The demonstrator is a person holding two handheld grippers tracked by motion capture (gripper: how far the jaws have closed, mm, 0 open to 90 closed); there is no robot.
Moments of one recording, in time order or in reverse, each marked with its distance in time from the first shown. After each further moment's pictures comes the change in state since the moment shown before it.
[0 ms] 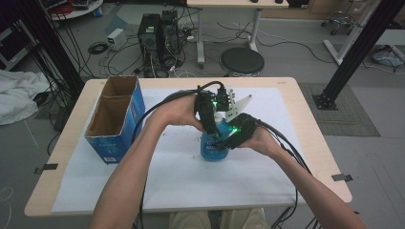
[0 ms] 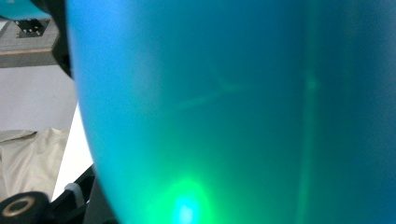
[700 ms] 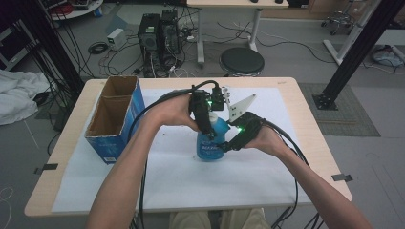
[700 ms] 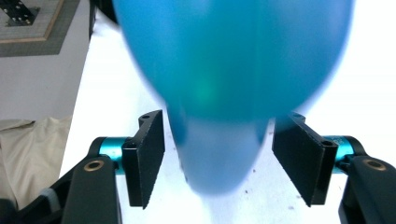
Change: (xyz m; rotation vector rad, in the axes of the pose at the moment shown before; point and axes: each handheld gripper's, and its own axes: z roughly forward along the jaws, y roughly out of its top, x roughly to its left) left arm -0.004 -0.013 -0.013 0.005 0.010 -0.030; right arm 0.004 0.000 -0.015 0.043 -0.039 -0.015
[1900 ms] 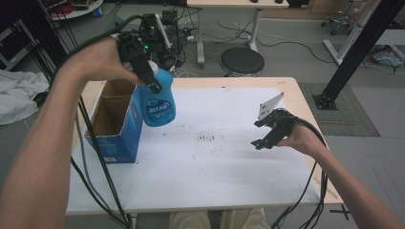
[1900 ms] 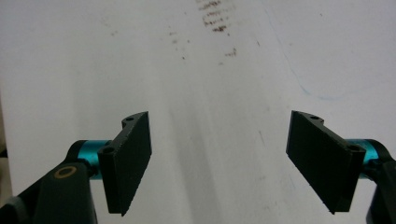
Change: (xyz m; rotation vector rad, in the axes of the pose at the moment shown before) left arm 0.023 -0.082 -0.177 0.051 0.180 -0.410; right arm -0.002 -0.047 -0.068 0.268 -0.233 0.111
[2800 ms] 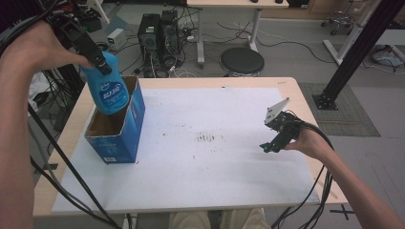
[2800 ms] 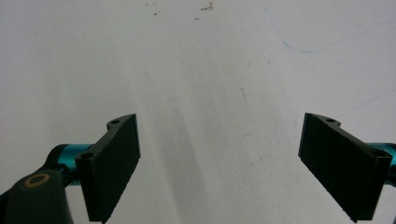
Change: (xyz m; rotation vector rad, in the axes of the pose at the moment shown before) left arm 0.052 -0.077 -0.036 0.052 0.185 -0.415; right arm -0.002 -0.024 0.000 0.066 -0.072 0.040
